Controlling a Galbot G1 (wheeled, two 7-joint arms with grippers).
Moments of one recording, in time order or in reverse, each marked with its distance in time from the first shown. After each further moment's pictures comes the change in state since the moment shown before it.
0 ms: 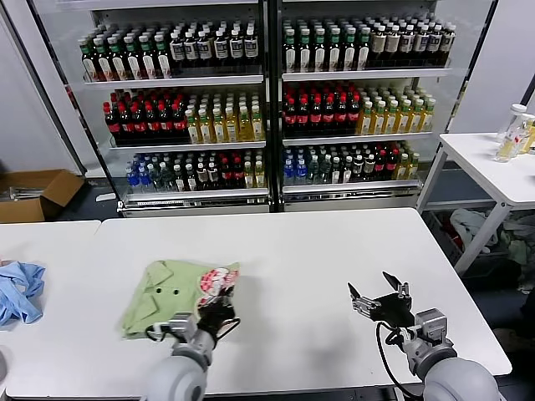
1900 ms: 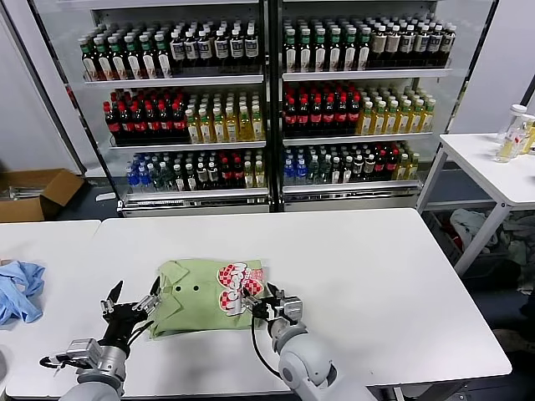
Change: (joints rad) left arm 0.256 0.174 -0.393 -0.071 -0.002 -0.296 0.105; right arm 0.451 0.505 -0.570 -0.507 0.023 0.046 0.175
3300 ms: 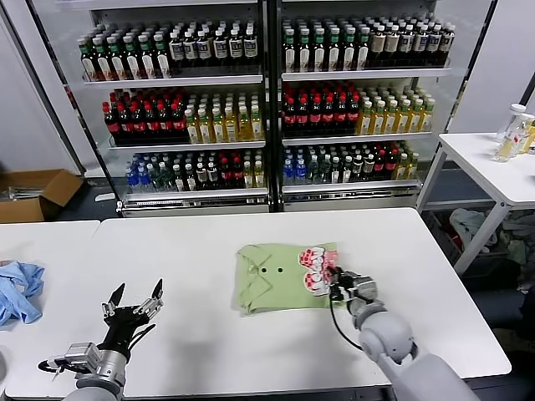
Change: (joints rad) left arm 0.037 -0.003 -0.004 -0.046 -0.009 0.016 0.002; right arm 0.000 -0.354 0.207 0.030 -0.069 -0.011 -0.132
